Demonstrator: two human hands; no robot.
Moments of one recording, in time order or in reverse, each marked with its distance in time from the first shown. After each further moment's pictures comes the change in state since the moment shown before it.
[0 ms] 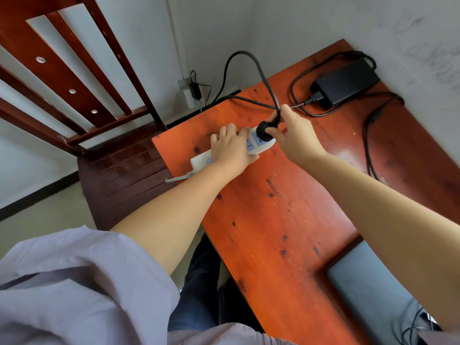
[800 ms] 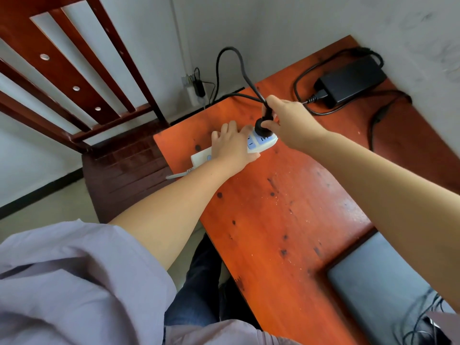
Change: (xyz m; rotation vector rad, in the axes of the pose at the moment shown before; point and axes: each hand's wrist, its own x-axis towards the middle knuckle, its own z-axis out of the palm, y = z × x) left_hand 0.002 -0.001 -0.001 0.044 -0.012 0.011; right_hand 0.020 -0.015 -0.017 -0.162 -0.193 -0.125
